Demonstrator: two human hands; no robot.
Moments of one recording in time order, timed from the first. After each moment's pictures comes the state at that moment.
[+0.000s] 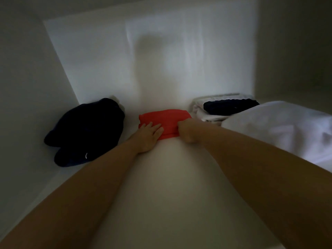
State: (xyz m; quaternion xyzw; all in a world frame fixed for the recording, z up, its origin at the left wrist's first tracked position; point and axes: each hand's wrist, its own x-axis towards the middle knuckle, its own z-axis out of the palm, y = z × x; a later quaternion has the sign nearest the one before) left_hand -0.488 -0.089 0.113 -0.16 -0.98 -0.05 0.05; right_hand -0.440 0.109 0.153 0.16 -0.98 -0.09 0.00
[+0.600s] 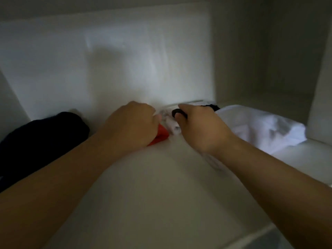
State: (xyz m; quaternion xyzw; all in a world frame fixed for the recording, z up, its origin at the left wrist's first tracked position) left_hand -0.368 -0.006 0.223 -0.25 -0.93 0.02 0.28; right_hand -0.321 0.172 0.186 0.04 -0.93 0.21 0.29
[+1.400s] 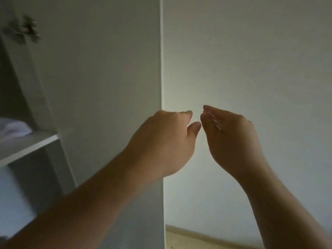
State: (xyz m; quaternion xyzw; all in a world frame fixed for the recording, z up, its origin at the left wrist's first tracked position) left_hand 0.201 0.290 0.193 -0.69 -0.62 -0.34 0.14; right_hand 0.347 0.355 0.173 -0.42 -0.74 0.14 0.50
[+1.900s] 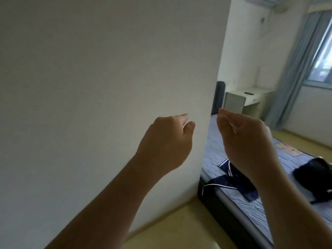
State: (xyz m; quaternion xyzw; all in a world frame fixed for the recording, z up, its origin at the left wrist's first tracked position) left_hand 0.520 0.481 0.135 -0.85 -0.36 -0.37 -0.09; right_hand 0.682 0.399 0.130 -0.71 -0.52 -0.05 0.47
